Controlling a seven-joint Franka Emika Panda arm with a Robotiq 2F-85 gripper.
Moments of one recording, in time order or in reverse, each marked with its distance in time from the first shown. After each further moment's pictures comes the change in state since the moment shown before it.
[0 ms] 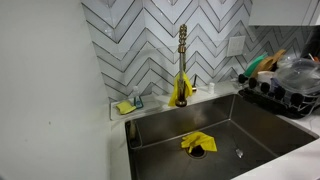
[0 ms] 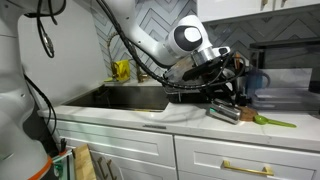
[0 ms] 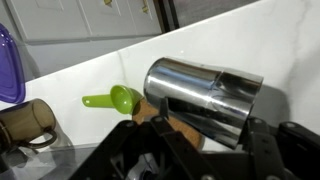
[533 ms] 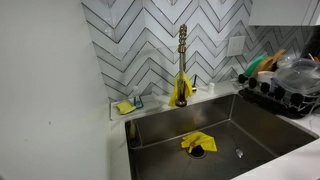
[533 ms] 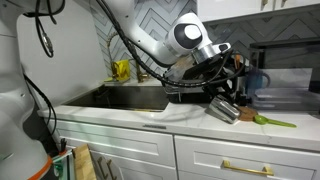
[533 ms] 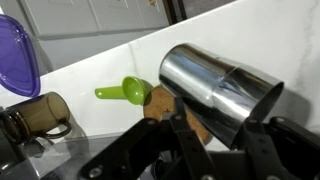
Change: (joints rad) arm 0.000 -0.007 -0.003 0.004 -0.030 0.029 0.043
